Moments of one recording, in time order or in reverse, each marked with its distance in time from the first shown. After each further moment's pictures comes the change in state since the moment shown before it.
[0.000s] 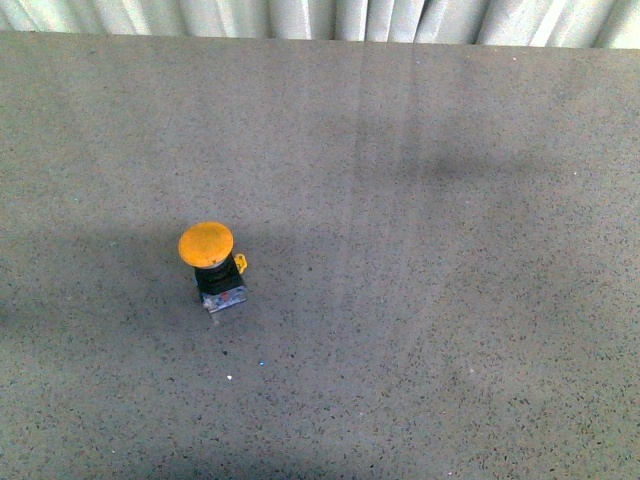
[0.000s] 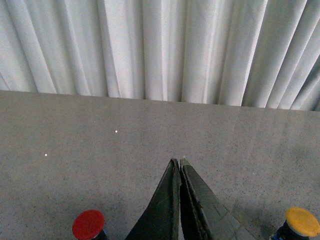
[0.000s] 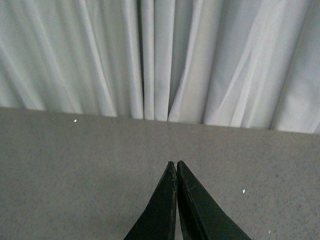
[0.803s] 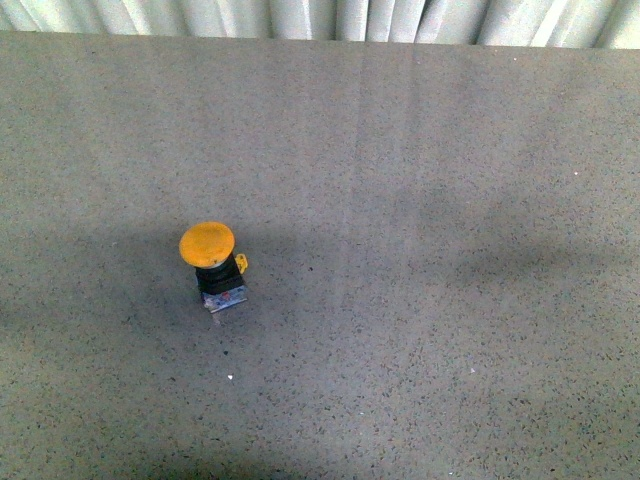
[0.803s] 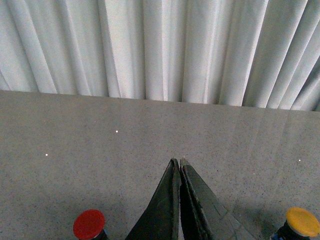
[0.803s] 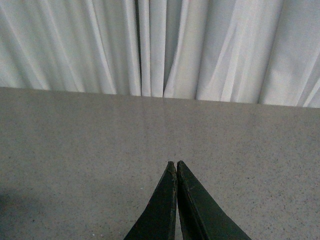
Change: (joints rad) left arm 0.000 0.000 0.000 0.000 0.000 0.000; right arm -0.100 -0.474 -0.314 -0.171 -0.099 -0.005
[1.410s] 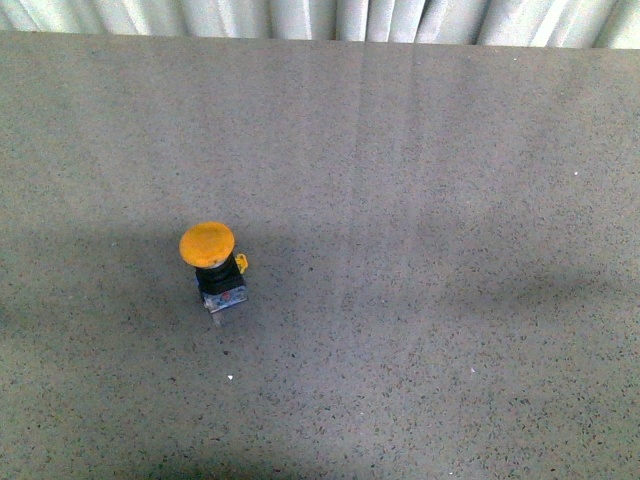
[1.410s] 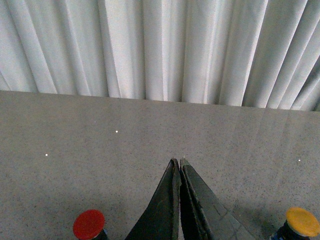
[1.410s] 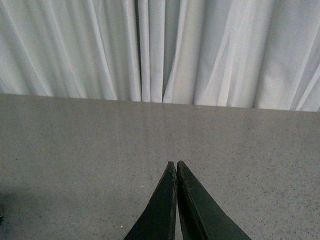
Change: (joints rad) left arm 0.000 0.000 0.000 0.000 0.000 0.000; right arm 0.000 -0.327 -0.043 -0.257 0.000 0.000
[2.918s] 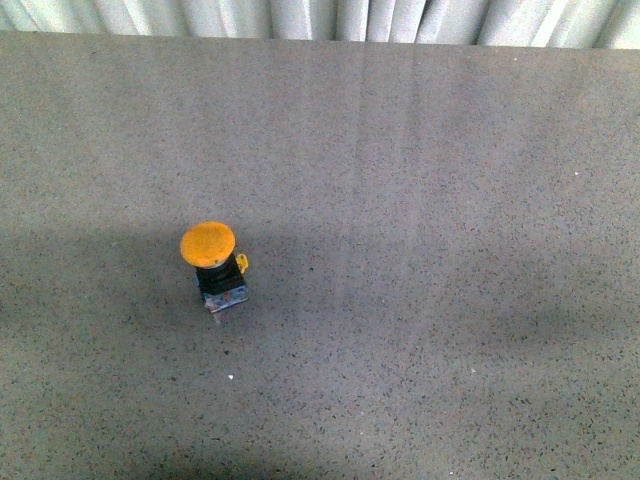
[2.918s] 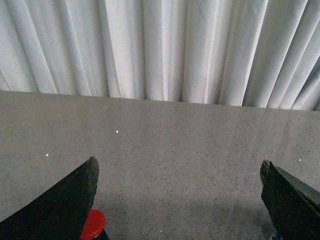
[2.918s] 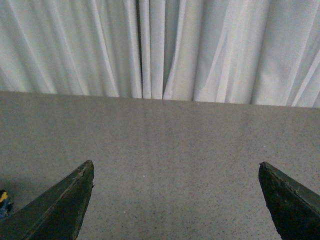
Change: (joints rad) left arm 0.000 0.000 0.000 0.000 0.000 0.002; right arm 0.000 -0.389 0.000 -0.391 0.000 -0.002
